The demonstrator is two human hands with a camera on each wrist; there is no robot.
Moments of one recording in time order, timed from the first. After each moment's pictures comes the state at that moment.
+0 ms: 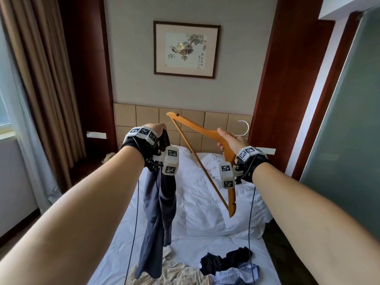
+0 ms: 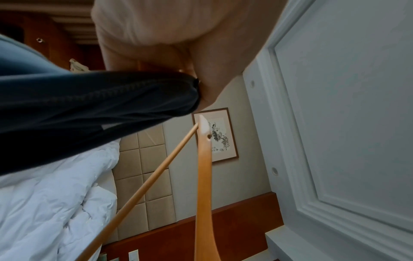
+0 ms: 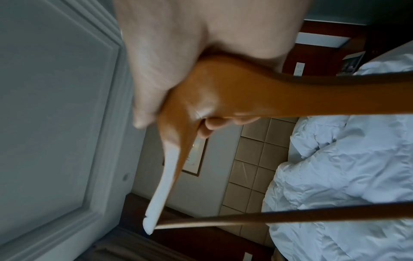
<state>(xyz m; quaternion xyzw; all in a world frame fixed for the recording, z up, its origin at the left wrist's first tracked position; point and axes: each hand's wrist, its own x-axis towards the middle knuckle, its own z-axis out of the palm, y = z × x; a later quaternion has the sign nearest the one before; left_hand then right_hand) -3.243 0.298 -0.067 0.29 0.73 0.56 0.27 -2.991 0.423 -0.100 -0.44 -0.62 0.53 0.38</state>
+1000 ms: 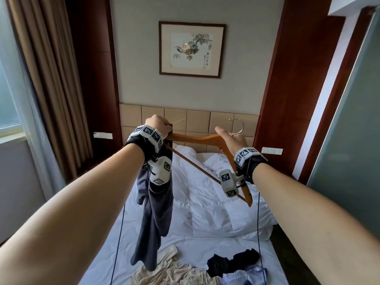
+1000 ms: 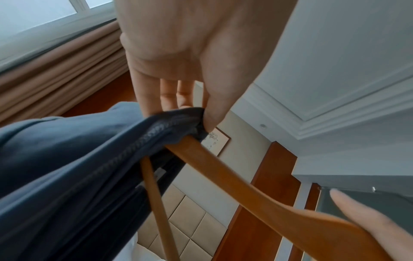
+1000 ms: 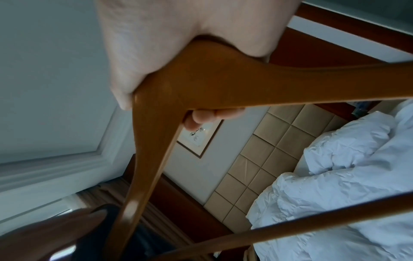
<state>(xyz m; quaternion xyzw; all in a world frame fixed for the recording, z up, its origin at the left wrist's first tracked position) -3.249 0.289 -0.055 0.45 0.81 0.37 -0.03 -3.021 0.401 -0.100 -0.41 -0.66 0.44 0.45</state>
